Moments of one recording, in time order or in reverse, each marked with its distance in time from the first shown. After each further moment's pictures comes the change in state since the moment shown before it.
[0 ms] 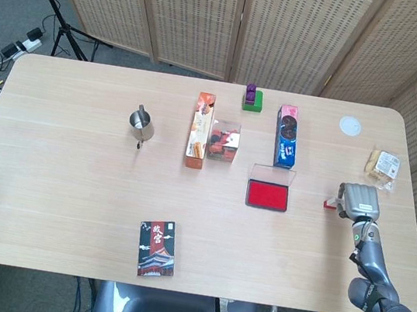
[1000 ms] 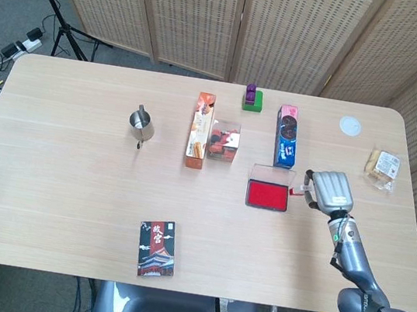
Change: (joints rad) left arm 0.008 0.025 0.007 0.004 0.023 0.014 -0.069; right arm 0.020 0.180 0.052 -0.520 -0.074 0.202 -0.140
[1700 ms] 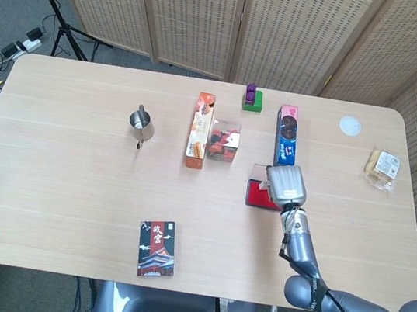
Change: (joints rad) left arm -0.025 0.016 -0.011 0.009 -0.049 -0.062 -0.034; right arm 0.164 -0.222 0.005 -0.028 0.319 0.125 -0.434
